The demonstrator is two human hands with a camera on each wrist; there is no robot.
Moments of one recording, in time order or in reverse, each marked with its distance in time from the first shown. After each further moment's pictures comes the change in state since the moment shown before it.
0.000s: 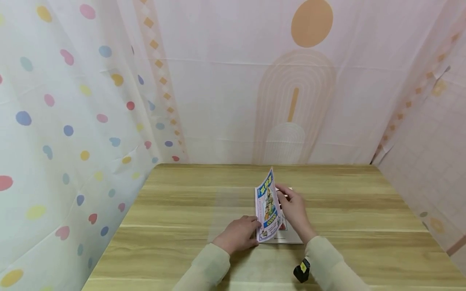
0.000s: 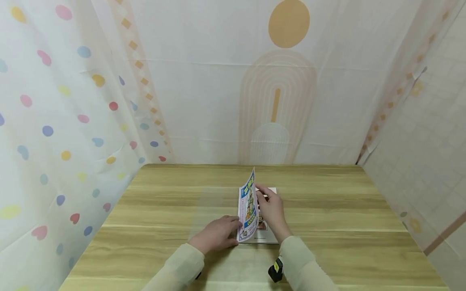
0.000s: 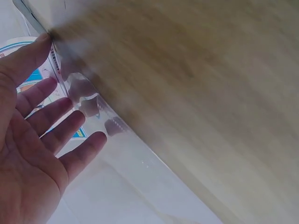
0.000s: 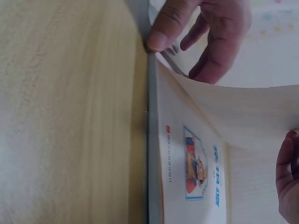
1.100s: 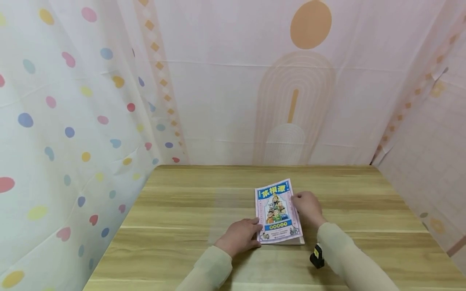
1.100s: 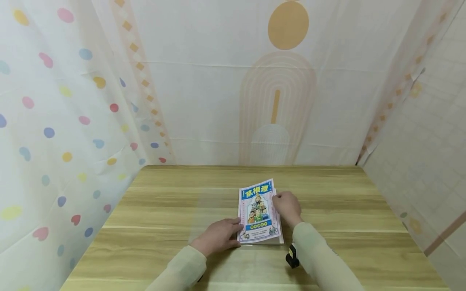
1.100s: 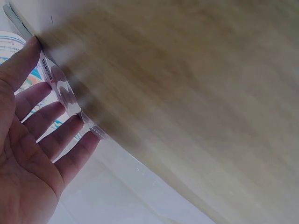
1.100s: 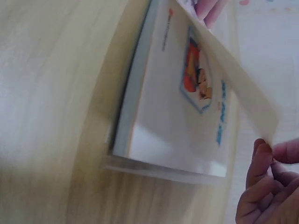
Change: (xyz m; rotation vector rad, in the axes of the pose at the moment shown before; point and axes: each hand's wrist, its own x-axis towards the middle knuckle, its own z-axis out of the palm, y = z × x) left_hand 0.002 0.003 0.006 0.050 -0.018 0.001; right_hand 0.019 0.013 -0.048 -0.427 -0.150 0.268
